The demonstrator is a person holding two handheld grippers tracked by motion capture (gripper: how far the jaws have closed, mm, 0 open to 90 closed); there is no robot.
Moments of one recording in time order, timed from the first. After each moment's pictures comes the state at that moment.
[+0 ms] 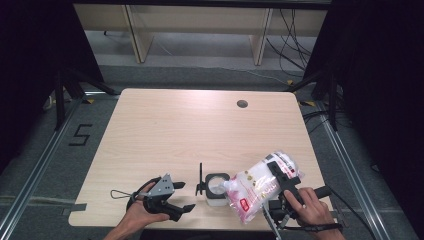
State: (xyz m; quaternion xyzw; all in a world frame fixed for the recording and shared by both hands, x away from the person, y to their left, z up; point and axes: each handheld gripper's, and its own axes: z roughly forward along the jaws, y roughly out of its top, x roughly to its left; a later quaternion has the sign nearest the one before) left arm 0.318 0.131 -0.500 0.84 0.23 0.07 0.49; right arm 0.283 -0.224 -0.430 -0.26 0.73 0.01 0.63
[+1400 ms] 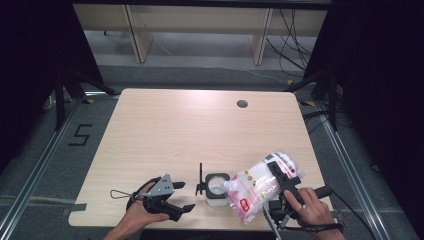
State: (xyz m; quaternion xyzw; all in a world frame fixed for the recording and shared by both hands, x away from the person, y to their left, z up) left arm 0.317 0.131 -0.500 0.84 0.23 0.08 0.49; right arm 0.276 -0.229 -0.437 -0.18 0.75 0.01 0.64
